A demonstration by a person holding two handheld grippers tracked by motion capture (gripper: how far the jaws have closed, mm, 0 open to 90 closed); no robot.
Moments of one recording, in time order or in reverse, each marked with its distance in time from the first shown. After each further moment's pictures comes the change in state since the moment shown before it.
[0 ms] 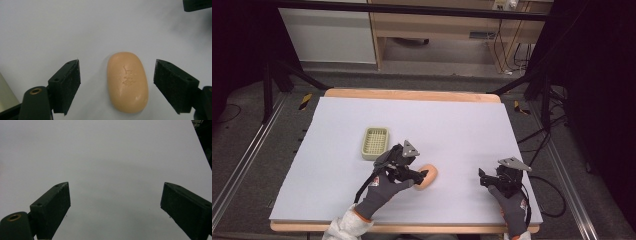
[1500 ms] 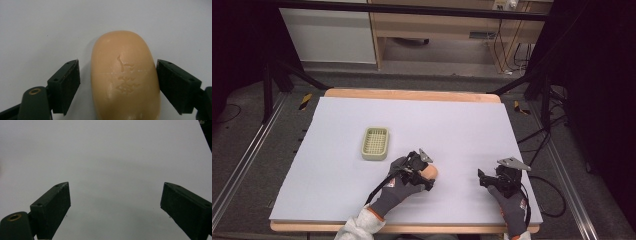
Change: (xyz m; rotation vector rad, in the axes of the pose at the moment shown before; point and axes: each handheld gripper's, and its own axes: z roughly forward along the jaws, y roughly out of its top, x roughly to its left) left arm -0.012 -0.010 0.061 0.172 -0.017 0.021; right arm 0.000 0.000 0.002 0.012 0.019 0.001
